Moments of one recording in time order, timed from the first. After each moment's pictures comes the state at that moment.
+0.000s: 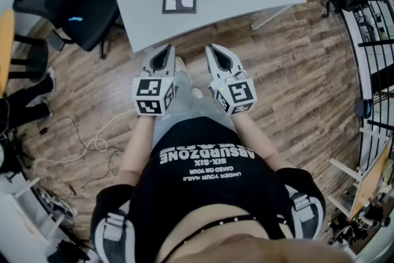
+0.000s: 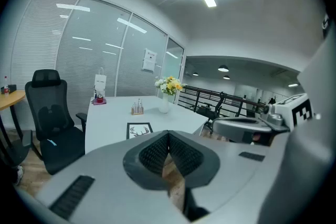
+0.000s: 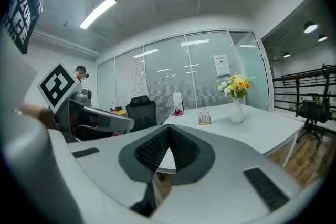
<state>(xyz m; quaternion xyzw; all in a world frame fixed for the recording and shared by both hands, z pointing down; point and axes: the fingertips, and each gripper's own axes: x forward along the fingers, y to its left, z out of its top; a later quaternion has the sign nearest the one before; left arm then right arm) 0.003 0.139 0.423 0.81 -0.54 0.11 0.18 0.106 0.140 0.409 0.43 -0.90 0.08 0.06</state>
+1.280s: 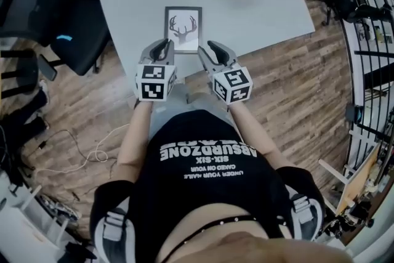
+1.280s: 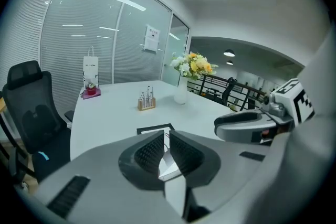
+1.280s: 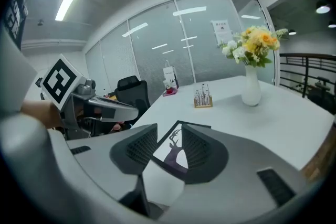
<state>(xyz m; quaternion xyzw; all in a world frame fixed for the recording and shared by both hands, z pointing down) -0.041 -0.096 0.511 0.80 -0.51 0.20 0.24 0.061 -0.085 0.505 0.41 -0.87 0.19 0.17</state>
